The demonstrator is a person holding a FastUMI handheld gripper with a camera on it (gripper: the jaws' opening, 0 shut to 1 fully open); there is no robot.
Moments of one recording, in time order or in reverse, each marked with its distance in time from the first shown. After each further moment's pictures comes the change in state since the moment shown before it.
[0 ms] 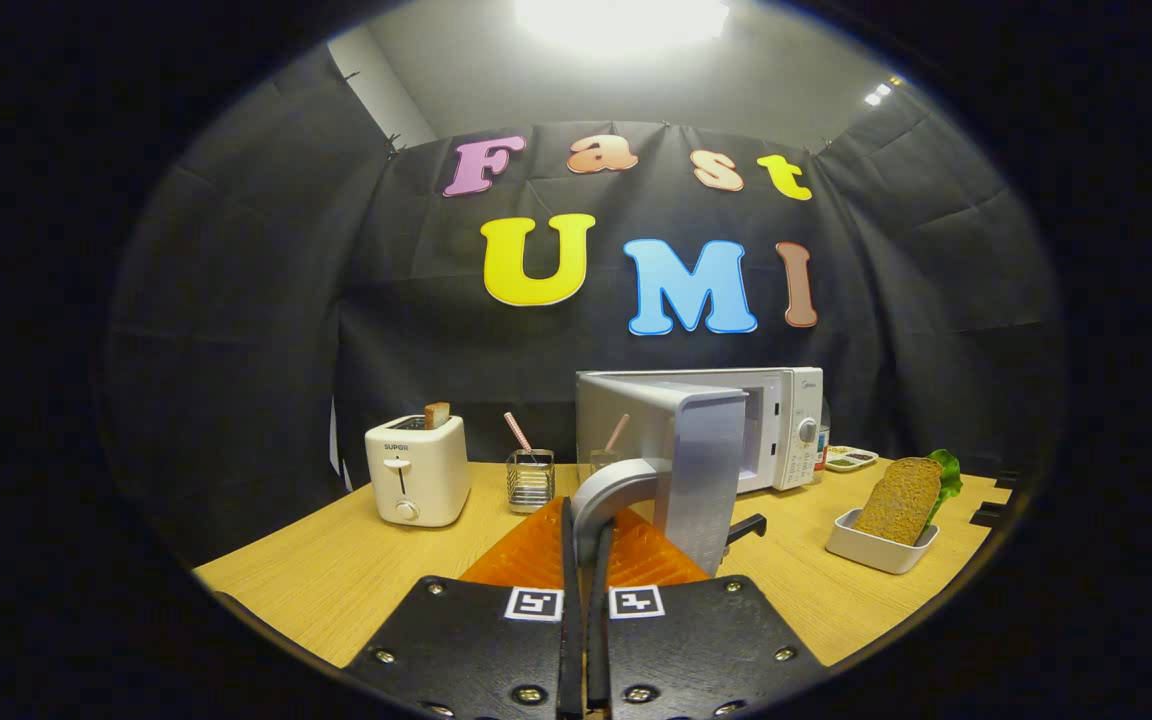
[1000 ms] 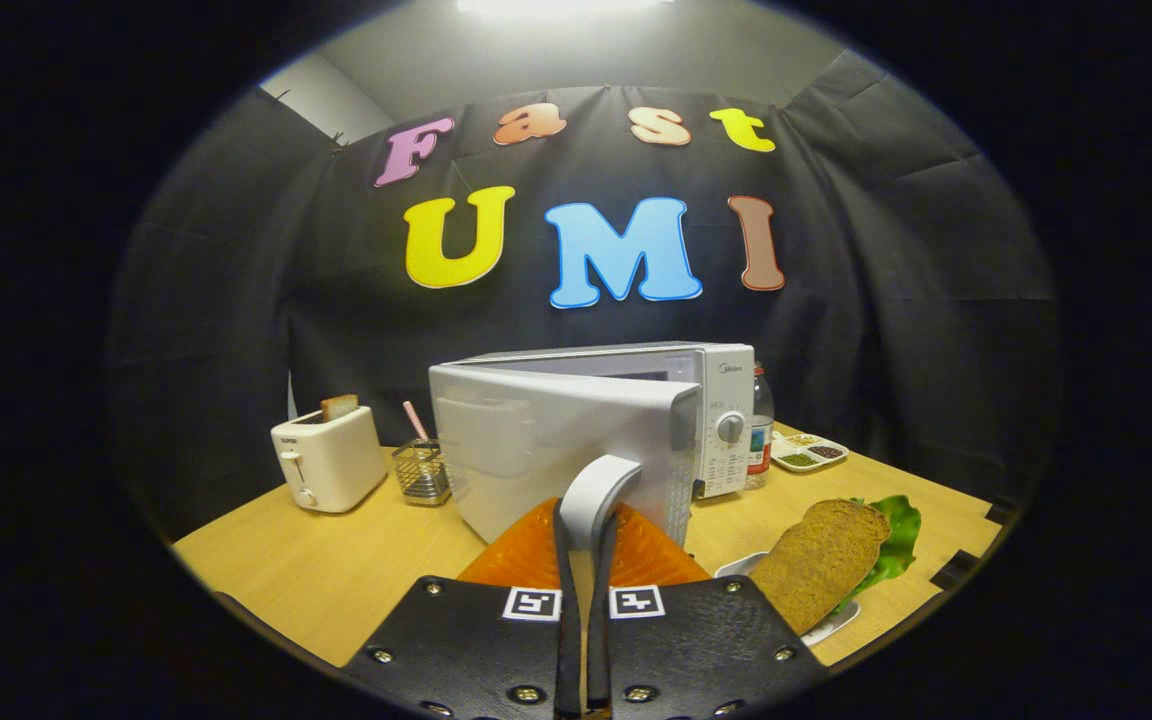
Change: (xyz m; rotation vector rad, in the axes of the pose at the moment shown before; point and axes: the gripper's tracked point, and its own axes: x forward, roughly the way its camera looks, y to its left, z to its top) arm 0.042 -0.173 0.006 0.055 0.107 0.043
